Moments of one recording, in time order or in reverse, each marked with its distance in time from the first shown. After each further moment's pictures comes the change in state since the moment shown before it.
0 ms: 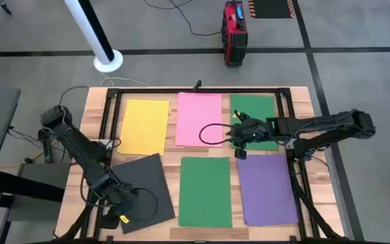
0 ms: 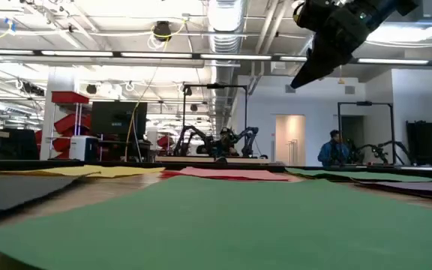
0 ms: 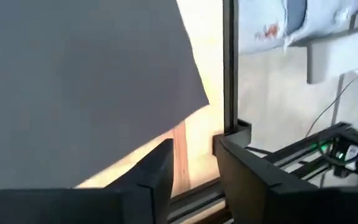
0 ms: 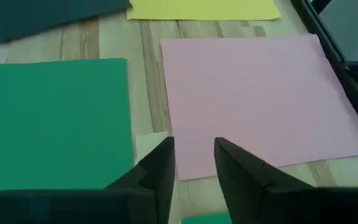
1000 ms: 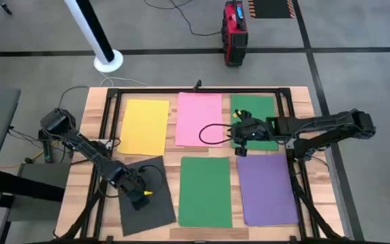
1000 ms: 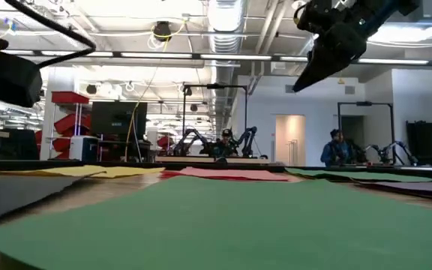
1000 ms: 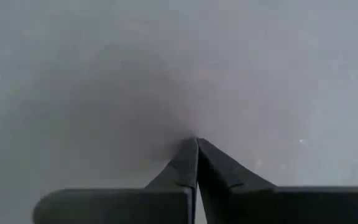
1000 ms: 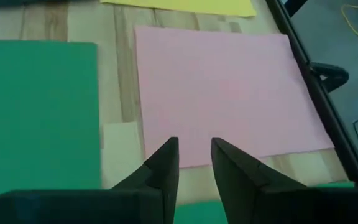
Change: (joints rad) left arm 0.174 0.124 -0.316 0.354 -0.279 -0.208; right arm -0.019 0.000 0.000 -0.033 0.090 -0.082
